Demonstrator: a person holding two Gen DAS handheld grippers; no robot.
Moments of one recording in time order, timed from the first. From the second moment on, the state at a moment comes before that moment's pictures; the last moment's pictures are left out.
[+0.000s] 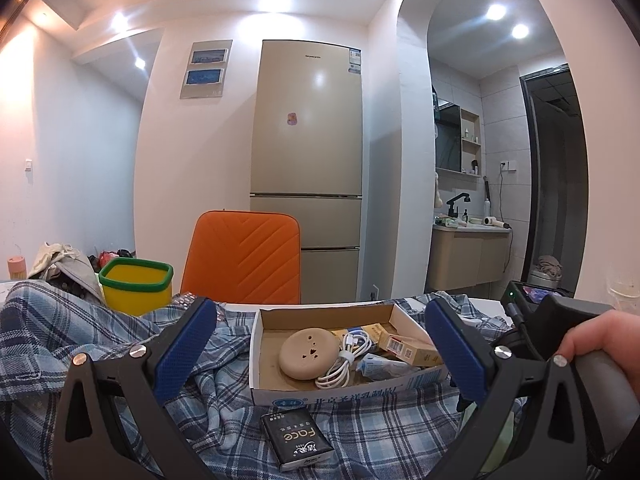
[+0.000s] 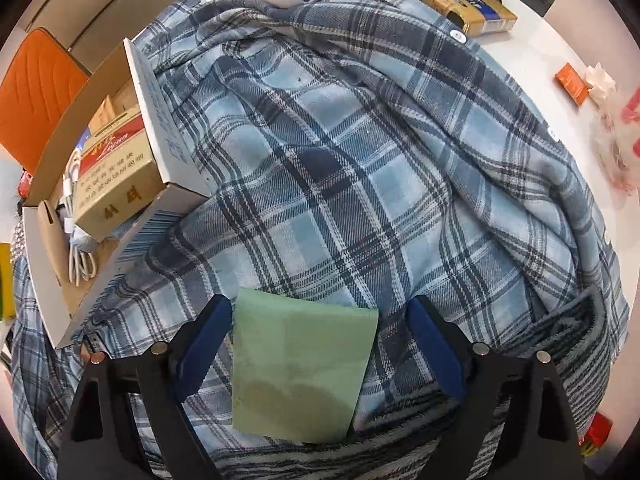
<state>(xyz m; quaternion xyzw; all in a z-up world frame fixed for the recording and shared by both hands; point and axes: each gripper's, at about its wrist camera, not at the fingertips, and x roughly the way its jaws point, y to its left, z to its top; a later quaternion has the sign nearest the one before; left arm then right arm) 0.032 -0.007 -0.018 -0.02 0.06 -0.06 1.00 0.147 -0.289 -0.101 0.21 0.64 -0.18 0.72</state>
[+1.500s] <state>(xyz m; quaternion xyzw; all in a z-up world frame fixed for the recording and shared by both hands) 0.032 -0.010 -0.018 -0.02 0.06 -0.06 1.00 0.142 -0.316 -0.085 0.19 0.67 -0.07 0.72</state>
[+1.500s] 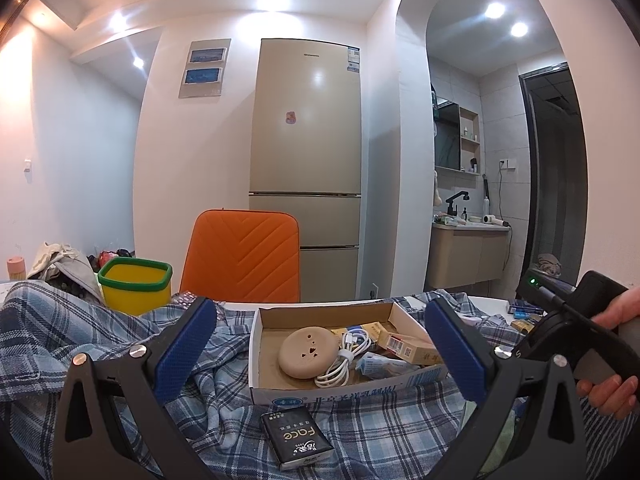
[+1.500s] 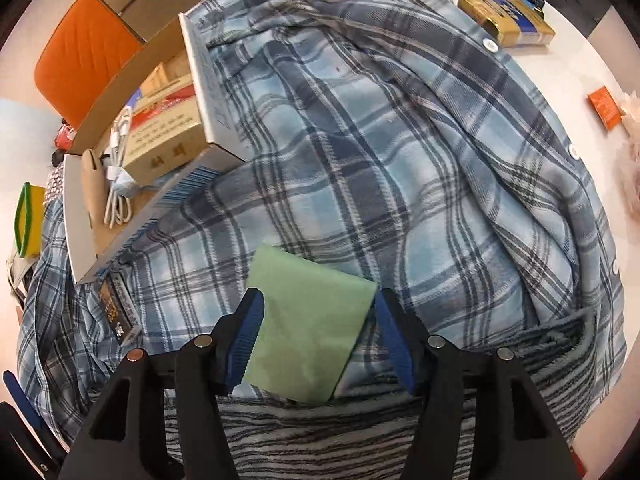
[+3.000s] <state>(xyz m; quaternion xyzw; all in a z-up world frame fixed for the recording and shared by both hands) 0.025 -0.015 -0.015 0.00 0.05 -0.06 1.00 0.194 -0.222 -0.119 0.06 0.65 -0.09 0.75</state>
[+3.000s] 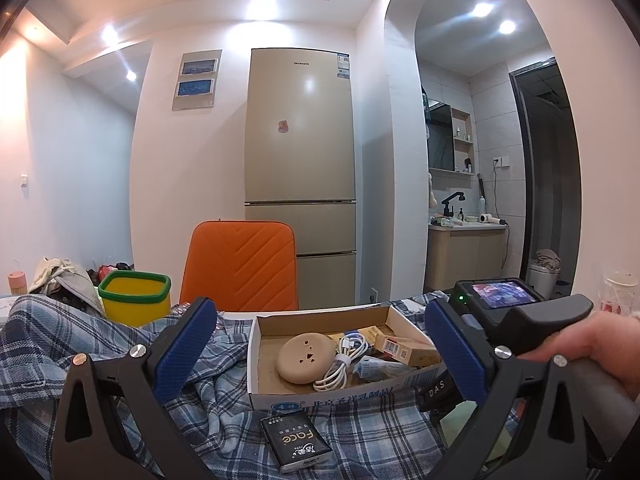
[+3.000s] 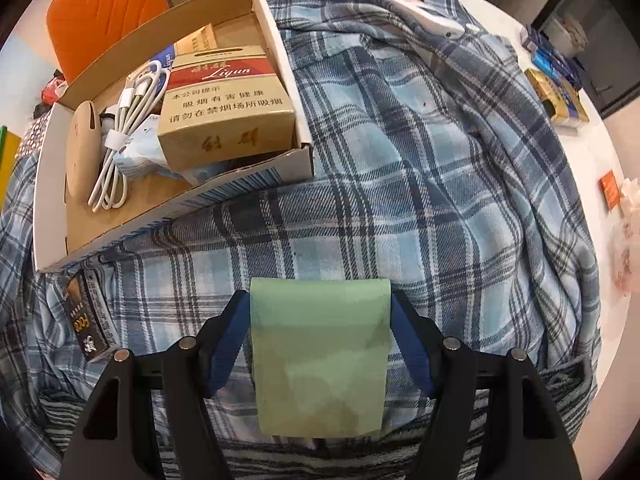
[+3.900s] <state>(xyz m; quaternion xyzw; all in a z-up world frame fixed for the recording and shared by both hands) 0.088 0.020 -0.046 -0.05 0.24 -0.03 0.97 0.077 -0.217 0.009 0.03 0.14 0.00 0.99</state>
